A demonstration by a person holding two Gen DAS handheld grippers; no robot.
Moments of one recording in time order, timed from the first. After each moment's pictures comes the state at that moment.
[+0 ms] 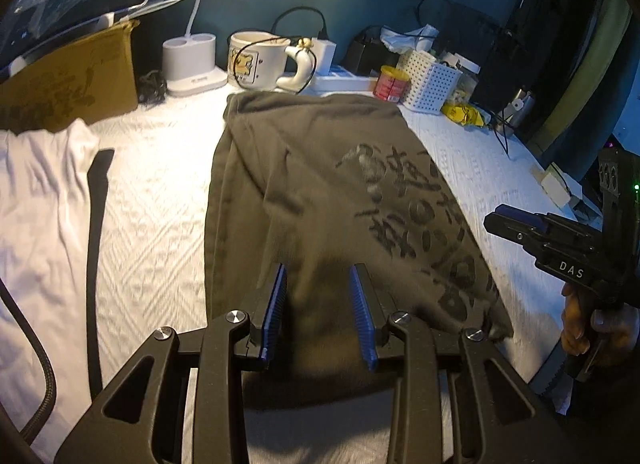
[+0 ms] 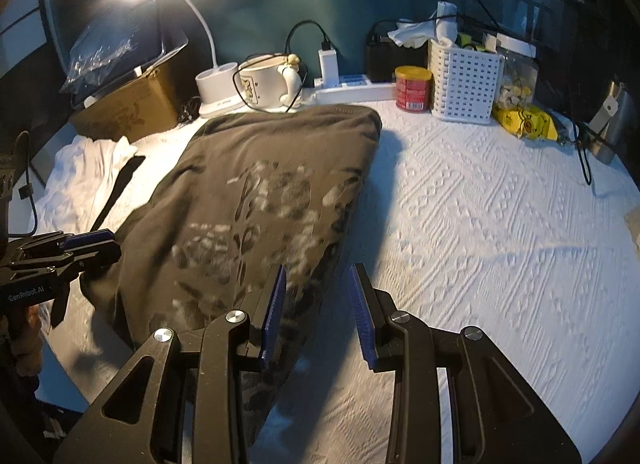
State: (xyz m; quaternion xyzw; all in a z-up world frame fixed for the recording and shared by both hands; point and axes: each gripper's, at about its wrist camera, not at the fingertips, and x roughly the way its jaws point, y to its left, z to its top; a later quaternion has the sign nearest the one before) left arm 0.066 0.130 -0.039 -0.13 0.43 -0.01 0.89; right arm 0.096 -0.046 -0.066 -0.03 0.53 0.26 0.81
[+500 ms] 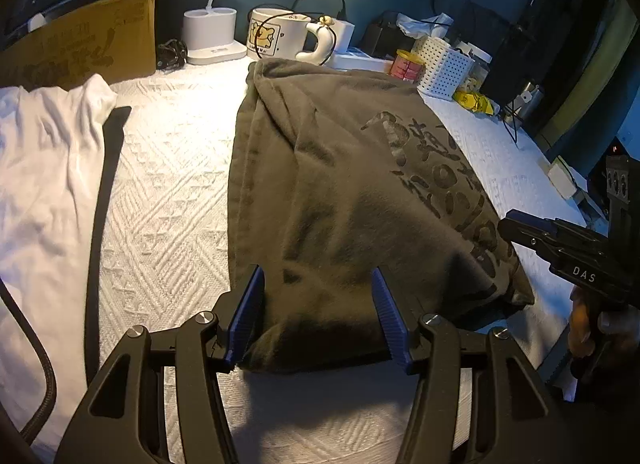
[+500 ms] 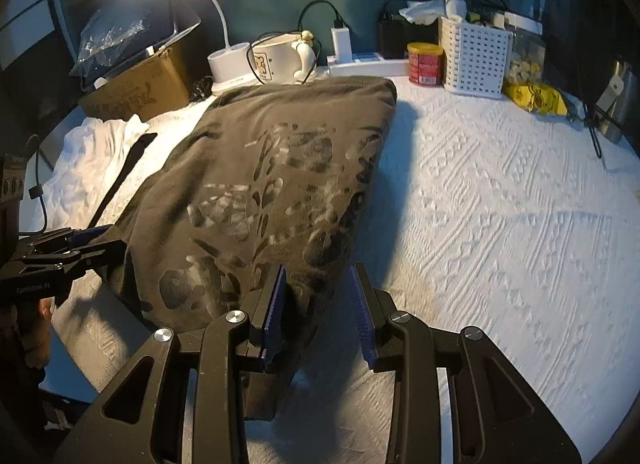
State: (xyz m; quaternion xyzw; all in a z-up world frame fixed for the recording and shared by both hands) left arm 0.045 0.142 -0.064 -0.15 0.44 -0.01 0.88; right arm 0.071 -0.043 -0.079 -0.02 0.54 0.27 0.80
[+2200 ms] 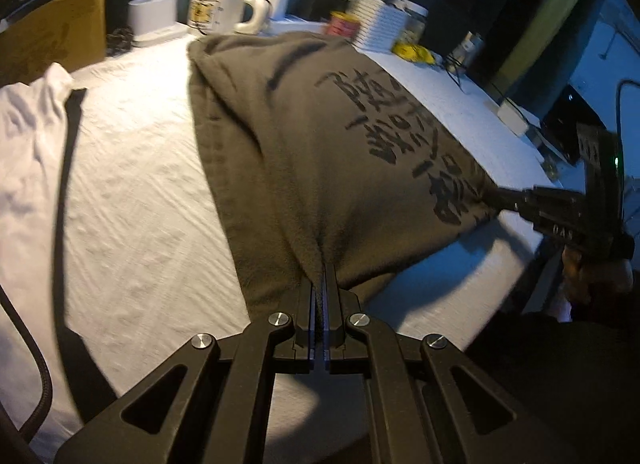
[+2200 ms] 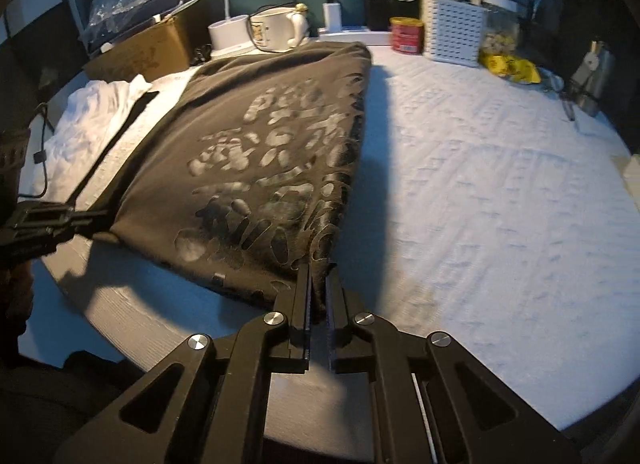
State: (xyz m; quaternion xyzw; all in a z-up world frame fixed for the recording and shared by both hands) left arm 0.004 0.117 -0.075 -0.11 0.47 -0.11 0.87; right arm 0.011 -0.085 -0.072 -0.06 0.56 0.25 0.79
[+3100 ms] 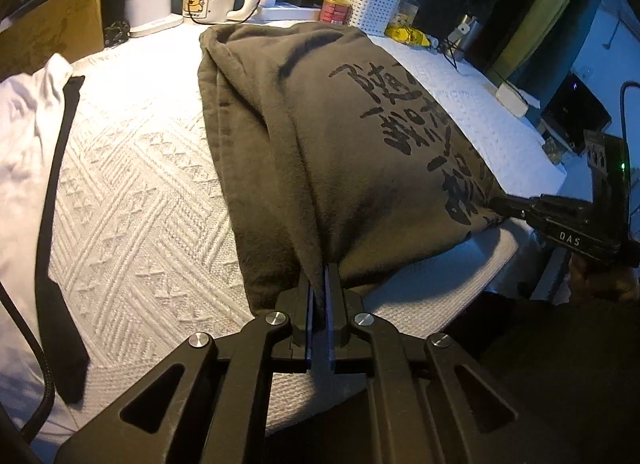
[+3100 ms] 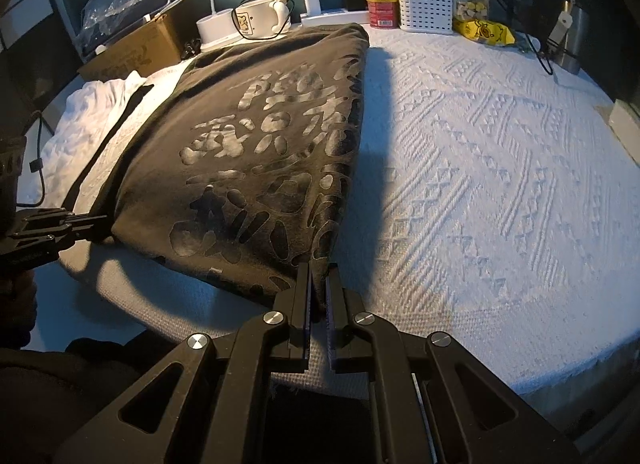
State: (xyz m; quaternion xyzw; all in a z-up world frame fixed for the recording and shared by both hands) left arm -0.010 0.107 -0.080 -0.11 0.48 -0.10 0.86; right arm -0.021 -0.102 -0.074 -0.03 0.58 0.24 0.78
